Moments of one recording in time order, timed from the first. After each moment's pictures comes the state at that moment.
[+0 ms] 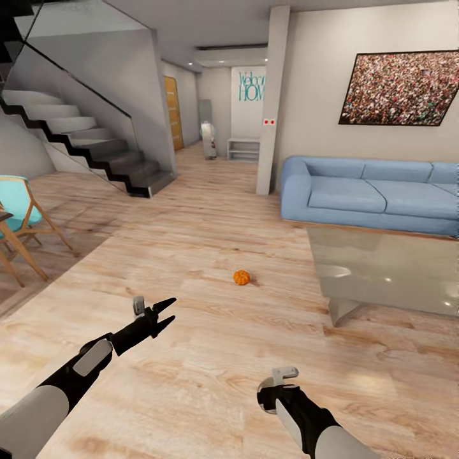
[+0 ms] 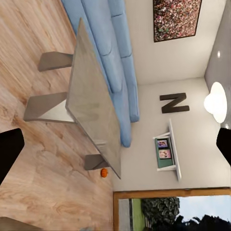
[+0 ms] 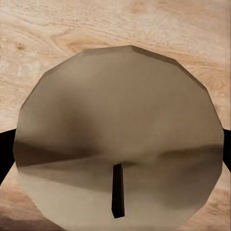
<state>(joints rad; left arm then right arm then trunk) -0.72 0.27 -0.37 -0.51 1.34 0.56 -0.78 -0.60 0.14 0.19 -0.34 -0.10 0.30 -0.14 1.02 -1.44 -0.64</state>
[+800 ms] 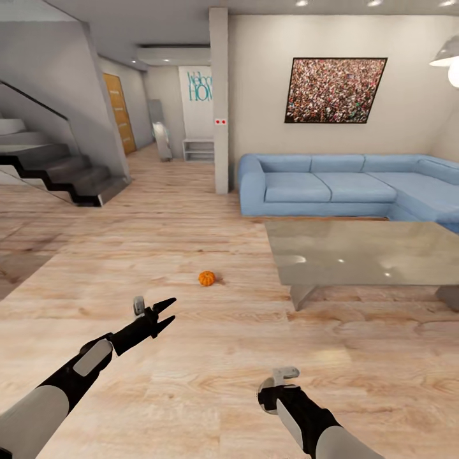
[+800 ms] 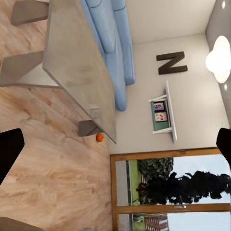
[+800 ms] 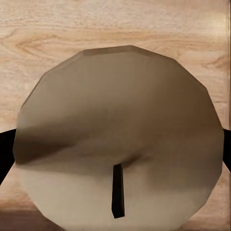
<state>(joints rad) -0.72 0.27 -0.37 -0.51 1.34 0.56 -0.78 -0.60 0.13 0.19 -0.34 -0.10 0.30 -0.14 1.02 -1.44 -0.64</state>
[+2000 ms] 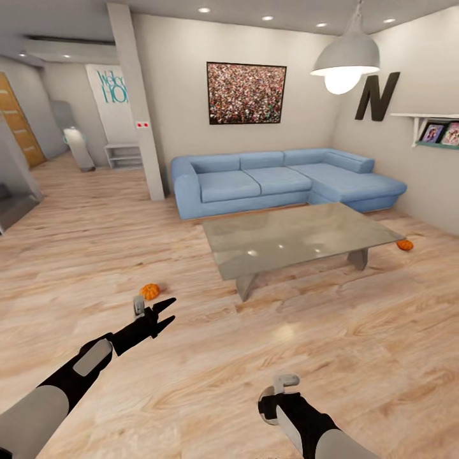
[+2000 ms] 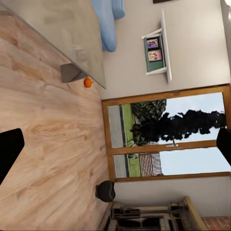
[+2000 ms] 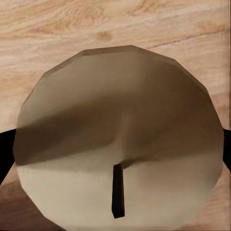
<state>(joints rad) -0.72 0.27 -0.37 -0.51 1.34 0.56 -0.78 -0.60 0.14 0.19 -0.29 -0.10 0.30 -0.14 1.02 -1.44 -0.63</state>
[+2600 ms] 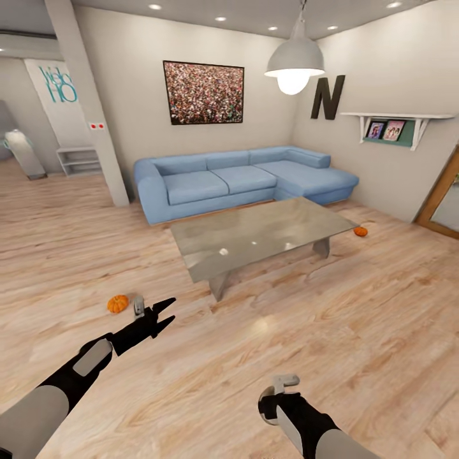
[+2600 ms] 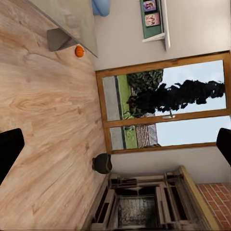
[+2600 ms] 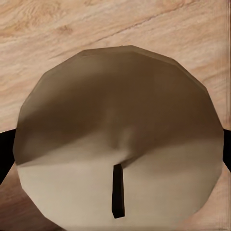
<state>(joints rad) -0.72 0.27 -0.37 -0.51 1.34 0.56 -0.78 -0.60 0.14 0.19 -0.28 -0.10 0.30 -0.14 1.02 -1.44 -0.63</state>
